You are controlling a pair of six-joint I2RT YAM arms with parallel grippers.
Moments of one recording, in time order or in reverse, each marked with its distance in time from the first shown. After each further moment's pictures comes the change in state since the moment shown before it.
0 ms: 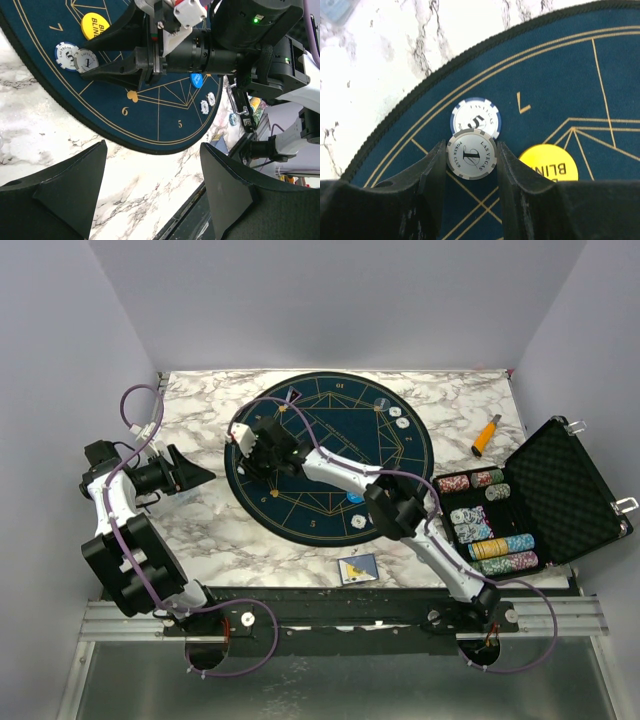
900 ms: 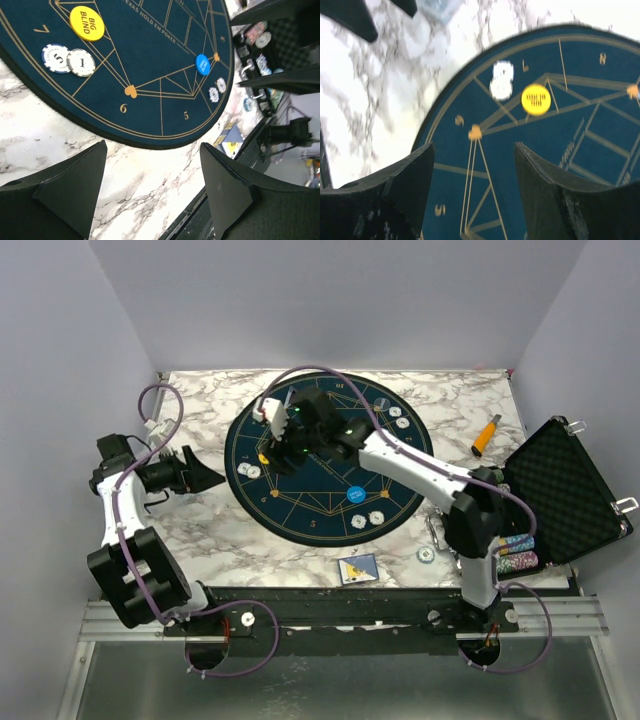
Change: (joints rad) left arm -0.066 -0.056 -0.003 -0.006 -0.048 0.036; right arm -0.021 -0.586 -0.391 -0.169 -0.092 -0.036
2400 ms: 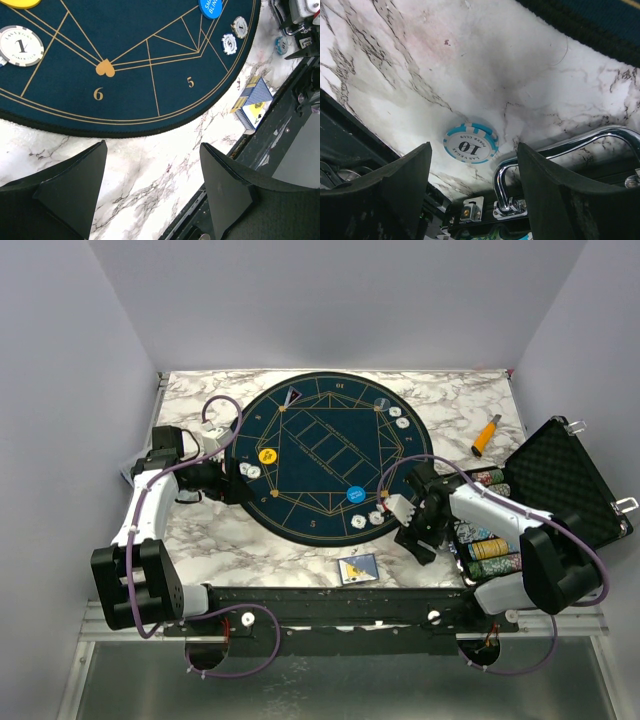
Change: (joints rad) left arm -0.365 -0.052 -0.051 0.032 -0.260 0.019; right arm -0.430 -0.633 -1.120 -0.436 0.120 -0.333
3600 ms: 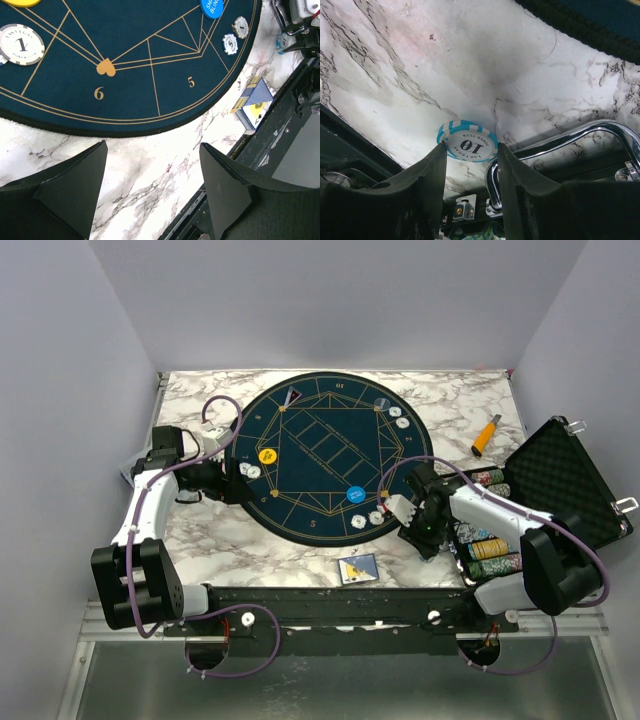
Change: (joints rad) left arm 0.000 0.005 0.000 0.001 -0.005 -0.006; right arm 0.012 -0.005 -0.015 0.016 0.054 -0.006
